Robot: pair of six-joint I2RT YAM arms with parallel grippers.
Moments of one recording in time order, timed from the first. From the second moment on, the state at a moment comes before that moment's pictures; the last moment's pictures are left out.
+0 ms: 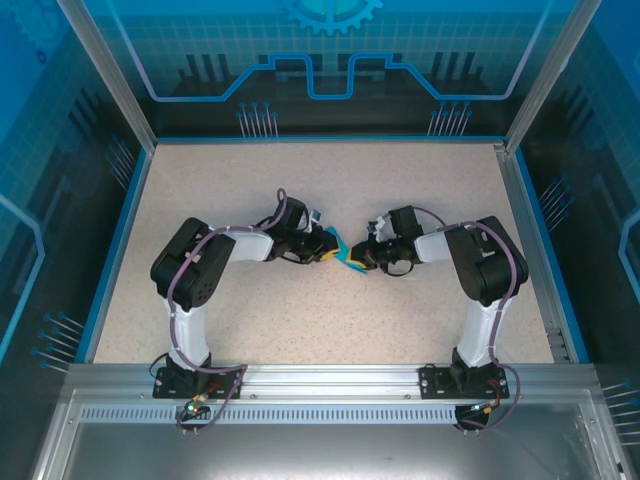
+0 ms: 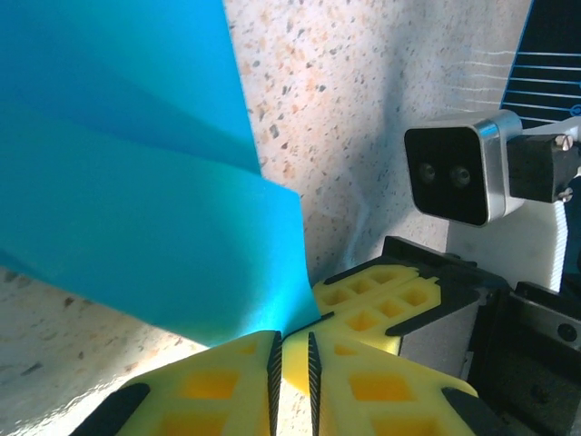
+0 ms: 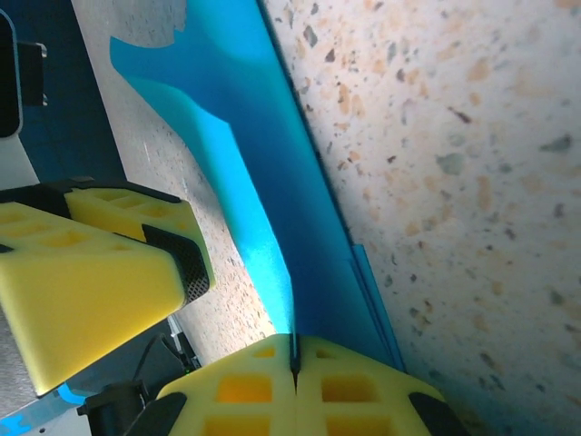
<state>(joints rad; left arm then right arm) -0.47 1.95 1.00 0.15 0.65 -1.02 0.32 1.92 0.85 0.11 -0.87 0.82</state>
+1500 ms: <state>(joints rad) -0.47 2.03 1.12 -0.06 0.60 -0.99 0.30 1.95 0.88 0.06 -0.91 0.83</state>
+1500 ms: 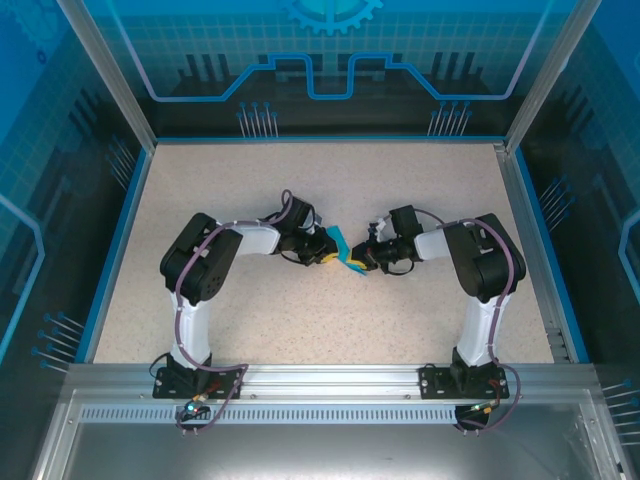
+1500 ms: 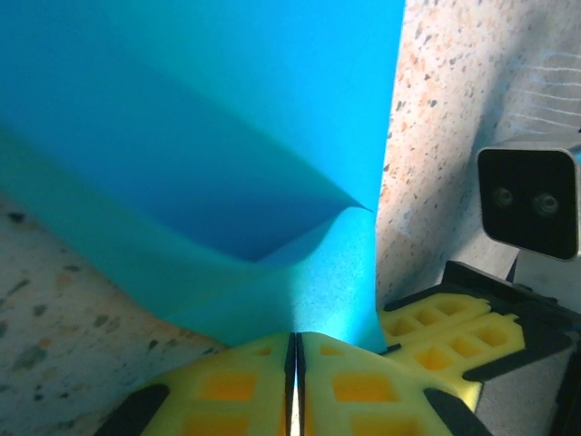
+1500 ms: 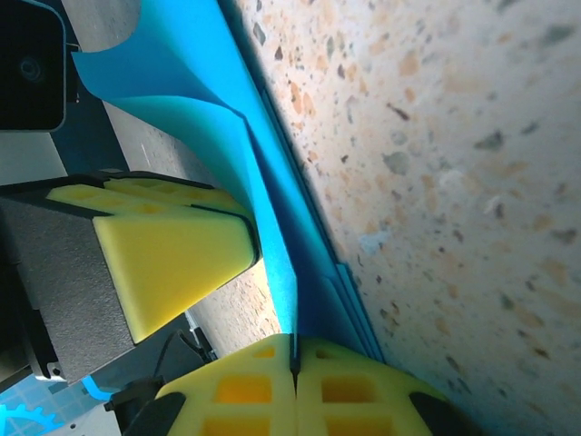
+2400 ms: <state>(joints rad) -0.47 2.05 1.21 -0.22 0.59 -0.96 0.30 1.88 0.93 -0.29 -0.81 0.58</state>
